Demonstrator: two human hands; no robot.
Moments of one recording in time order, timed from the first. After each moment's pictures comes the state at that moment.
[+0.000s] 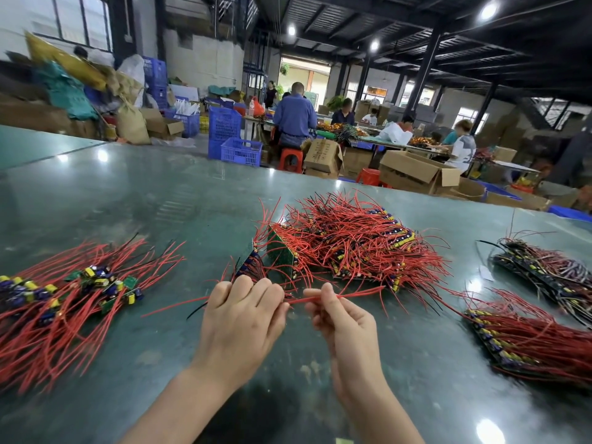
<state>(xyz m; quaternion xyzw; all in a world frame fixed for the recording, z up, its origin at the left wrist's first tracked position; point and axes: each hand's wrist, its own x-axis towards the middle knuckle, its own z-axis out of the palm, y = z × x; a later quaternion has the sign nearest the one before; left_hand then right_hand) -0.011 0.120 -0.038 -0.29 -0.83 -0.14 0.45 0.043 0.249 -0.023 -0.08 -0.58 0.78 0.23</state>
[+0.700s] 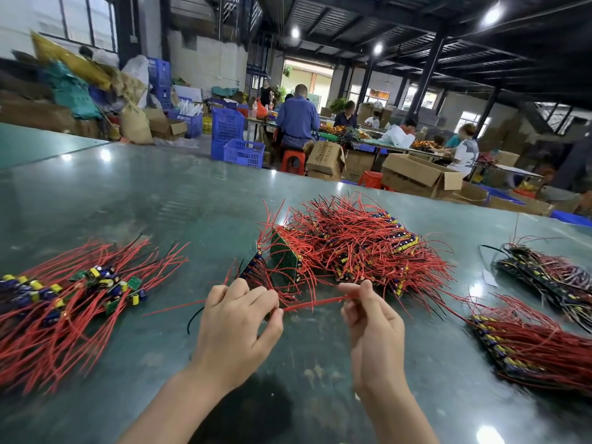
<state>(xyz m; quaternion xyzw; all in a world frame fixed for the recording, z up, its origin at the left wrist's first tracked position) -0.018 0.111 -0.046 -0.29 -0.85 -0.24 0.36 0.039 0.272 -0.021 -0.08 -0.53 0.78 0.32</state>
